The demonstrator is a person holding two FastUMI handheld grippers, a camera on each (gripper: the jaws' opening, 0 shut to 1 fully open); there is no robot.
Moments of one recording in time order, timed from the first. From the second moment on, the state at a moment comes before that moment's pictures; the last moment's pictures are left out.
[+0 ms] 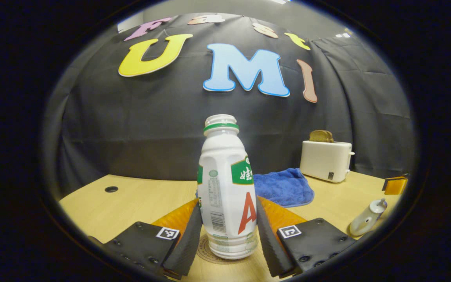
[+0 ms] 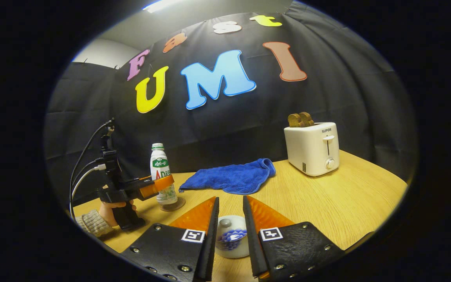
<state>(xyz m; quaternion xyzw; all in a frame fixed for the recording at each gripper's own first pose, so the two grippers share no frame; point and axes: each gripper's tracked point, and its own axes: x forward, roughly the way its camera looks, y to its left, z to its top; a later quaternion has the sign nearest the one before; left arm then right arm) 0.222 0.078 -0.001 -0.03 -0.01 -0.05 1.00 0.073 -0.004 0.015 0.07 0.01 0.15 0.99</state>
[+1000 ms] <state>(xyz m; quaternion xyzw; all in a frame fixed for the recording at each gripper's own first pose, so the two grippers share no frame) 0.210 0.079 -0.026 -0.01 0.06 -0.05 1.00 0.073 -0.008 0.020 0.08 0.00 0.15 0.99</state>
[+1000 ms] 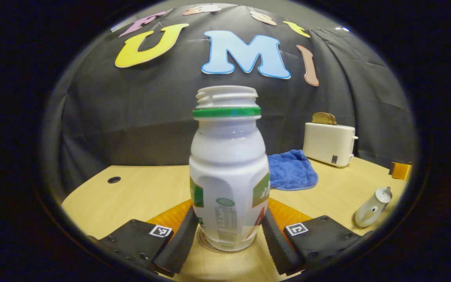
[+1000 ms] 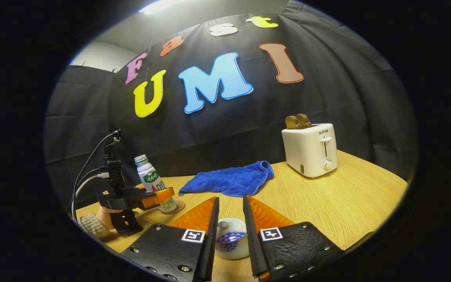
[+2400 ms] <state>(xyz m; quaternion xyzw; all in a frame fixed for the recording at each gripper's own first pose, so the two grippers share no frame) 0.128 0.057 0.008 -0.01 0.03 -0.04 1.00 0.062 0.006 0.032 0.07 -0.01 0.17 0.98</state>
